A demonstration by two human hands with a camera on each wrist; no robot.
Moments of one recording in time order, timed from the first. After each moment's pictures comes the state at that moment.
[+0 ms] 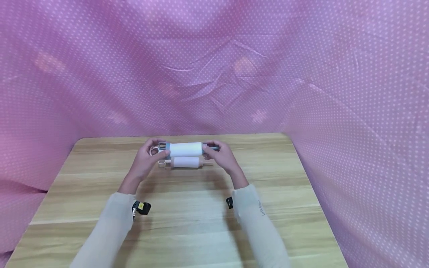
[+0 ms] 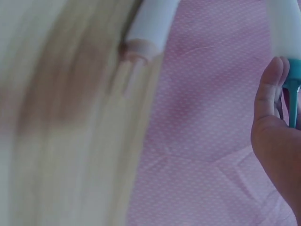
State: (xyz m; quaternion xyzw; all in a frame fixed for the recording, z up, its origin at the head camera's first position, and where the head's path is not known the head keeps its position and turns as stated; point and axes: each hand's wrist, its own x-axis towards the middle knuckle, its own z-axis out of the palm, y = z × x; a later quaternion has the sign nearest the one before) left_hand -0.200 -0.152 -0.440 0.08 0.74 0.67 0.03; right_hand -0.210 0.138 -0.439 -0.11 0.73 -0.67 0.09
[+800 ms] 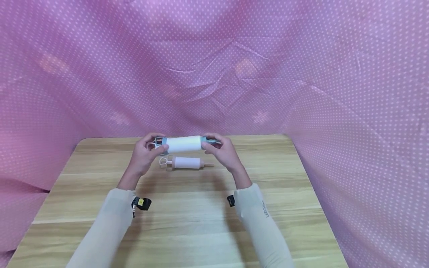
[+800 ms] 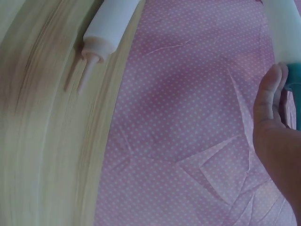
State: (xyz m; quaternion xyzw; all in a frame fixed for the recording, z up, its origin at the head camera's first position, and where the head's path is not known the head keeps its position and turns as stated) left_hand -0.202 -0.150 -0.416 0.09 0.76 0.65 -0.04; right_hand -0.206 0.139 -0.407 -0.17 0.70 -0.69 0.04
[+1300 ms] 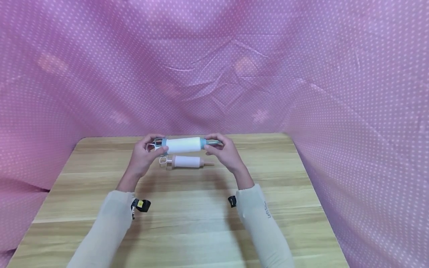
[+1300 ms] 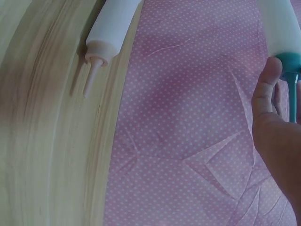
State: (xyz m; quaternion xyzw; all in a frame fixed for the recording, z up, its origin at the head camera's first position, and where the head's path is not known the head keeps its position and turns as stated) left_hand -0.195 -0.152 -0.420 0.10 0.76 0.64 -0.04; right_hand -0.201 0.144 -0.409 -0.15 0.69 -0.70 0.06
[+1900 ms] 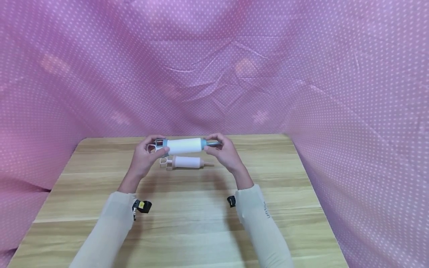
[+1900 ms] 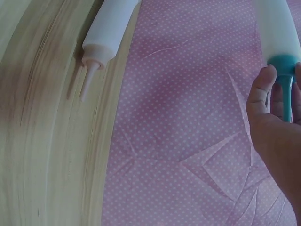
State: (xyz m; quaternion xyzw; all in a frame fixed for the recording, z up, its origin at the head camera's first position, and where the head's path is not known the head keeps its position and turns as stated) left_hand -0.194 -0.149 -0.424 0.10 0.76 0.64 -0.05; right_hand -0.202 0.143 -0.410 -0.13 0.70 -0.70 0.06
